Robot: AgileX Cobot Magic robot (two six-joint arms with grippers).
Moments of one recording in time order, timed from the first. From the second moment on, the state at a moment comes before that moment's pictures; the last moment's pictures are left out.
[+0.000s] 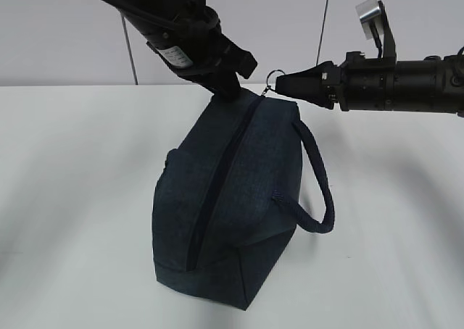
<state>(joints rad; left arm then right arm) -0.55 1.94 -1.76 -0.28 0.94 0.23 -0.03 1.96 -1.16 -1.36 -1.05 1.41</state>
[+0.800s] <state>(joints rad) -0.55 1.94 -1.76 -0.30 0.94 0.23 -0.03 1.96 -1.16 -1.34 -1.02 1.41</state>
